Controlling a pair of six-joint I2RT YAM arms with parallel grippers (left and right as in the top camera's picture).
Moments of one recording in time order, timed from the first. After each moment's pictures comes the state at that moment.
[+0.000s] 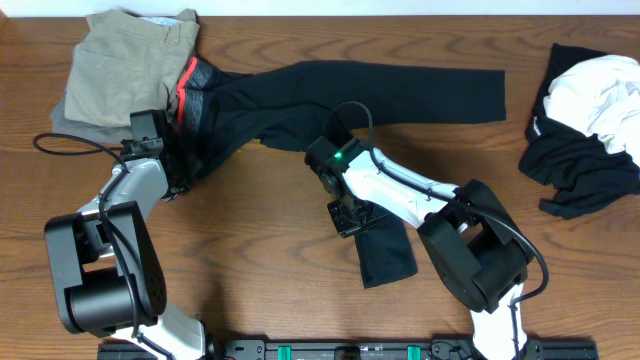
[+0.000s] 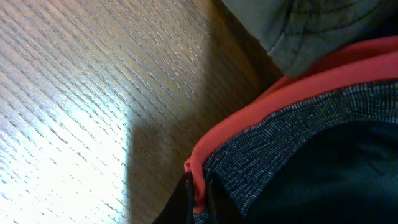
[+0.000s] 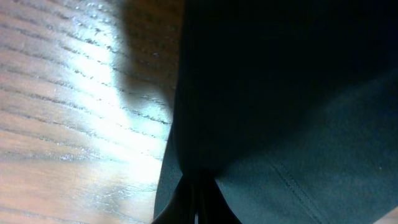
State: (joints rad) left arm 0.20 1.79 0.95 -0.35 -0.03 -0.62; right arm 0.73 2.08 1.41 -1.10 -0.01 0.40
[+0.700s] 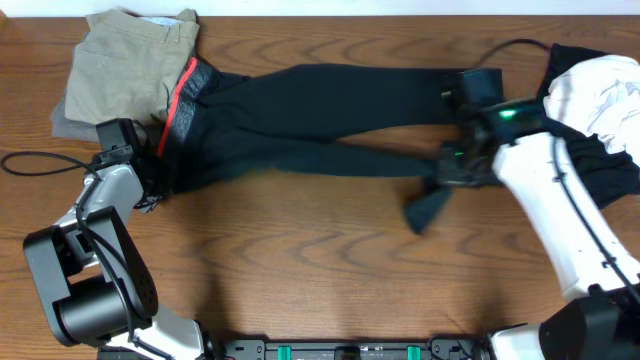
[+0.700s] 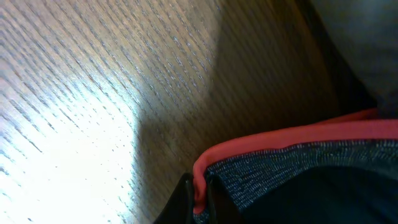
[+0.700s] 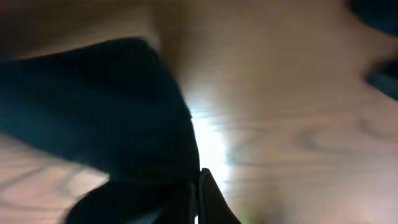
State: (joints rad) left arm 0.34 1.77 0.95 -0.41 -0.01 -0.60; right arm 0.21 1.59 1.40 -1.28 0.10 0.44
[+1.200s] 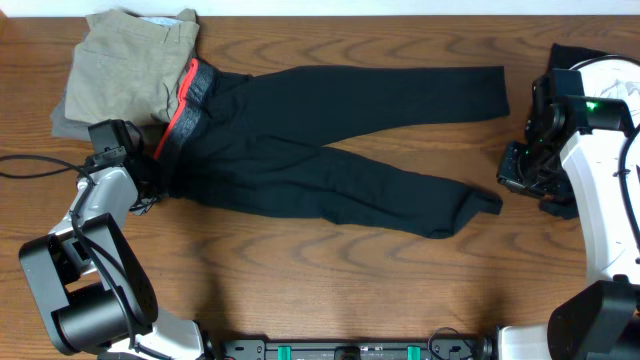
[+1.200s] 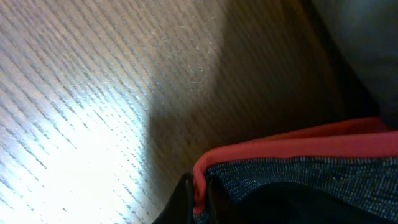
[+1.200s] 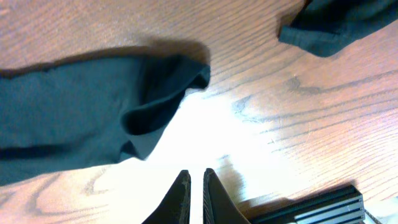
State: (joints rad) left arm 0.36 1.74 0.95 -0.44 -0.01 -0.58; right arm -0.08 1.59 1.40 -1.35 0.07 0.36
